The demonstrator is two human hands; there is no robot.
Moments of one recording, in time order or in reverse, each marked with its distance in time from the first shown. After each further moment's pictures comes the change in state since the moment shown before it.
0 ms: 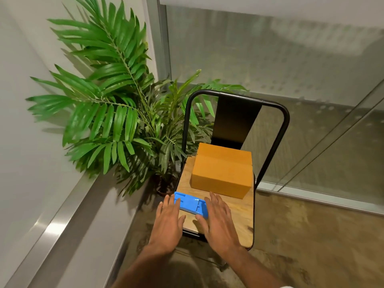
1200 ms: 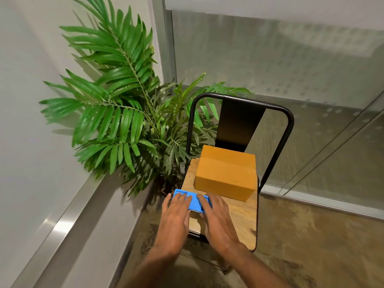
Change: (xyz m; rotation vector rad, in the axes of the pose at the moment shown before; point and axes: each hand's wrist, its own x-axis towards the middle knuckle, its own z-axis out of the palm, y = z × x) left_hand -0.003 0.015 -0.011 -0.037 0.332 0.226; right_hand 0.006 -0.009 -0.006 0.041 0.091 -0.164
